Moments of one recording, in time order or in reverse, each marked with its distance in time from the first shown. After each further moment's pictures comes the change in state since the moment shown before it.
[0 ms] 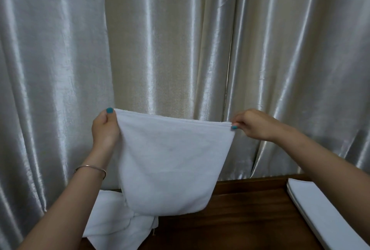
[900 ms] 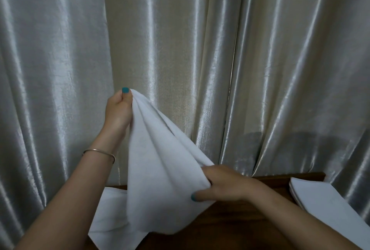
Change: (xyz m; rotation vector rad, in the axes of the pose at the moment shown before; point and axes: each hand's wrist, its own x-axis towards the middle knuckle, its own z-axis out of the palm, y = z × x) left_hand 0.011 0.034 0.026 -0.142 -0.182 0.024; right_hand -0.045 -0.117 0.076 0.391 -0.432 -0.023
